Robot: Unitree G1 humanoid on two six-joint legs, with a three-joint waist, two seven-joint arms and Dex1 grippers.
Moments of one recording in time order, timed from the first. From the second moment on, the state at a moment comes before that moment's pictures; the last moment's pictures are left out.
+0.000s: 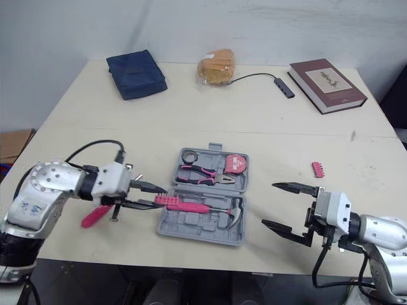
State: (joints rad) left arm -0.34 0.85 -0.08 -0.27 -0.36 0.29 -1.23; right arm 0.16 -0.77 -0.28 -0.31 0.54 -0.08 1.18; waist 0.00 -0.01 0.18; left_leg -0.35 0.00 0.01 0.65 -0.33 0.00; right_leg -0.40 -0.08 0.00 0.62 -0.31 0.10
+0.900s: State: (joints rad) left arm -0.37 0.88 -0.30 -0.40 -0.13 0.53 -1.09; right arm 0.13 -0.76 -0.20 -0.35 0.51 -0.06 1.12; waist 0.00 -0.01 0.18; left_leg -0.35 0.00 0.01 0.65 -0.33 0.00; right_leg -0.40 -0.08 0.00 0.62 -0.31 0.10
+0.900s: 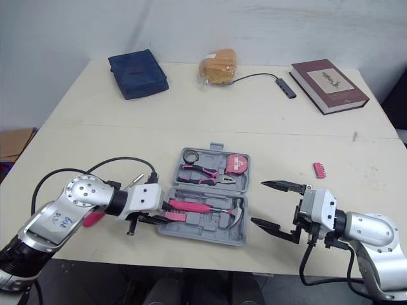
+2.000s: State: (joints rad) left arm -0.31 0.75 -0.04 -0.33 -0.37 0.34 -1.15; right arm 0.17 -0.75 -0.20 -0.37 0.51 -0.06 1.10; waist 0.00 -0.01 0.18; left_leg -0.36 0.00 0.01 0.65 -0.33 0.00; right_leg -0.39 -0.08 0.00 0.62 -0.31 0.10
